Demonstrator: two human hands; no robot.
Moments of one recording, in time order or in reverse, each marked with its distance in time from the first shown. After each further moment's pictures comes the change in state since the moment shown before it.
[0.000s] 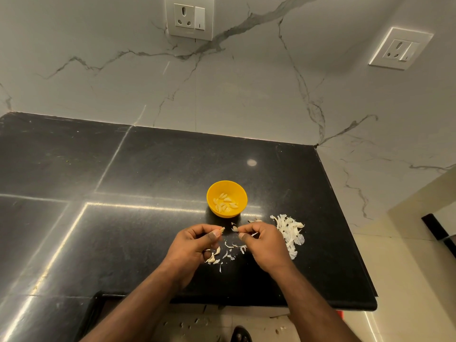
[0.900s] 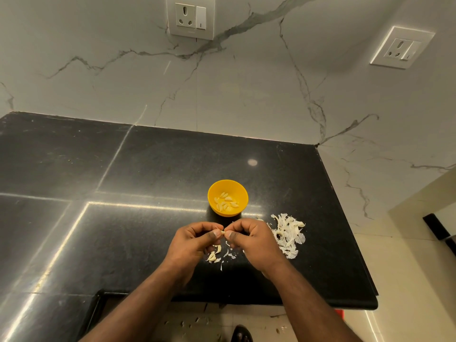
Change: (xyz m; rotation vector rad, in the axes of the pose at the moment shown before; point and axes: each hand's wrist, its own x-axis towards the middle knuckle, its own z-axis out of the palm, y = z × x) left_hand -0.004 0.003 -0.001 0.080 0.035 0.099; right_hand -0.006 -0.022 0.011 0.287 -0.173 -0.084
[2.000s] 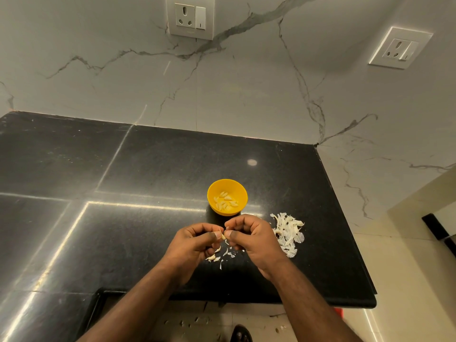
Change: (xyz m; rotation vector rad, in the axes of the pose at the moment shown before) left_hand -0.003 0.004 0.001 -0.107 -0.062 -0.094; right_hand -0.005 -0.005 0.001 0.246 0.019 0.035
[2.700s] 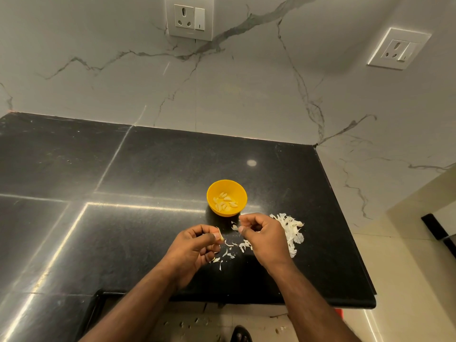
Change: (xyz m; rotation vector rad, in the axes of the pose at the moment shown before) left_hand -0.003 0.004 0.003 -0.063 0.014 -0.109; right_hand 0.008 0.010 -0.016 -0.354 0.284 -0.074
